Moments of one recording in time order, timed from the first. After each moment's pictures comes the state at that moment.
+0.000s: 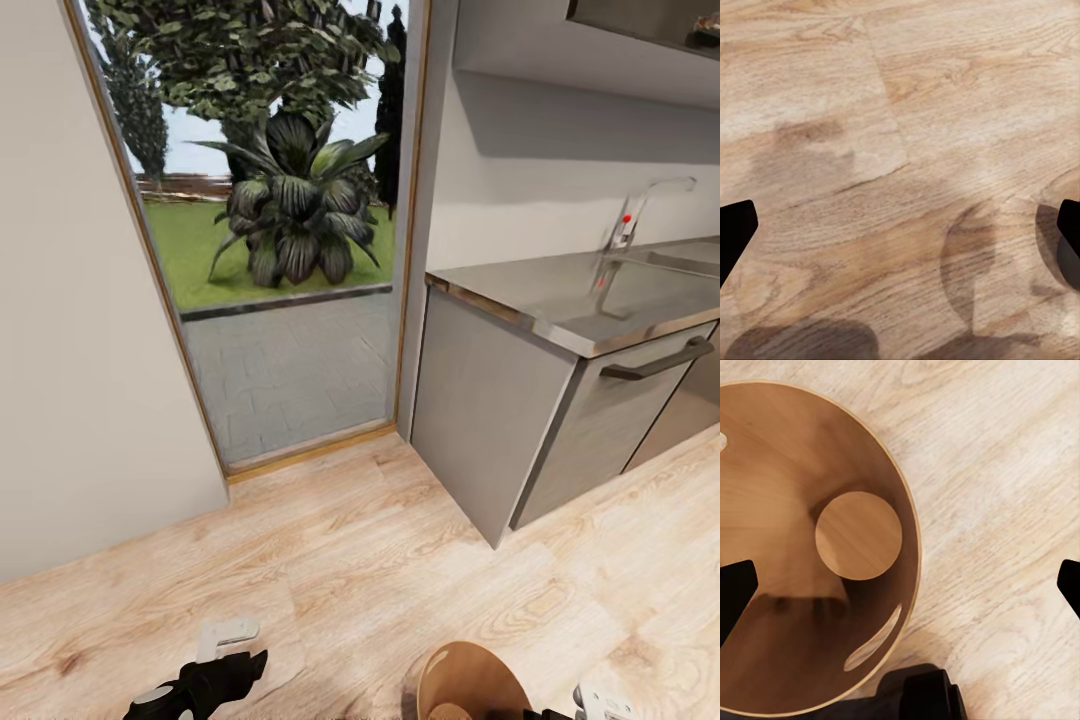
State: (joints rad) left arm 0.00 -0.02 -0.02 -1.38 0.20 0.64 0.07; right arm 0.00 -0.01 -0.36 -1.17 0.00 0.62 0.21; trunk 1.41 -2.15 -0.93
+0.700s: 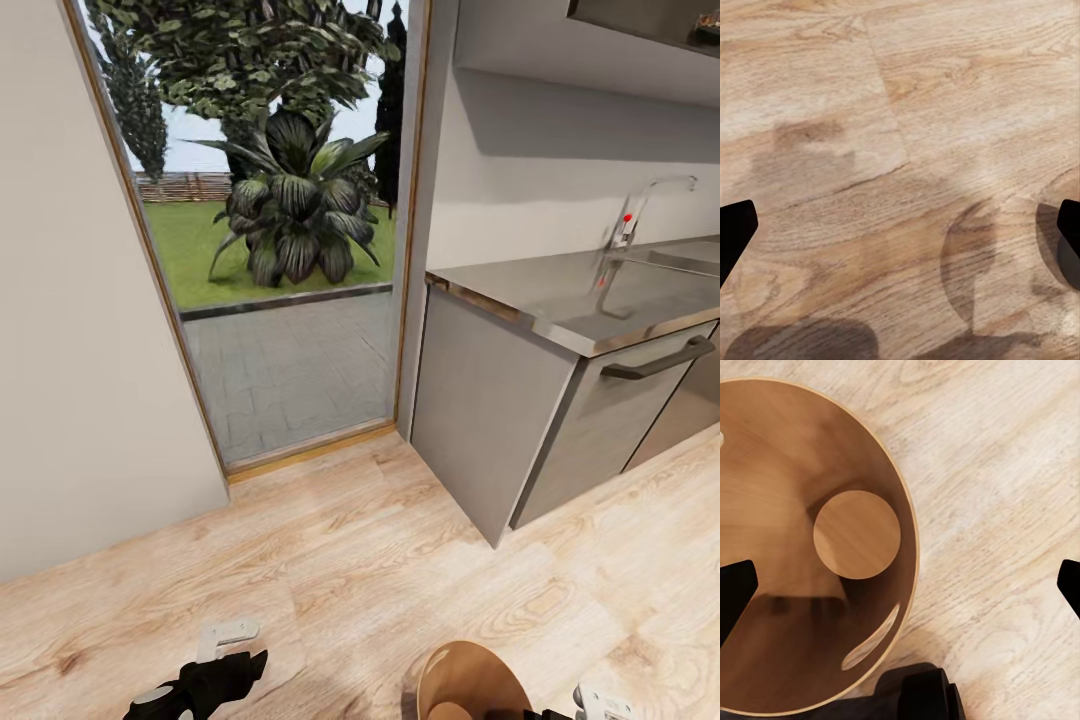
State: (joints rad) left arm 0.00 -0.02 -0.02 -1.38 0.20 0.64 0.07; right arm 0.00 -0.01 -0.36 -1.17 0.00 0.62 0.21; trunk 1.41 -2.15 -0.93
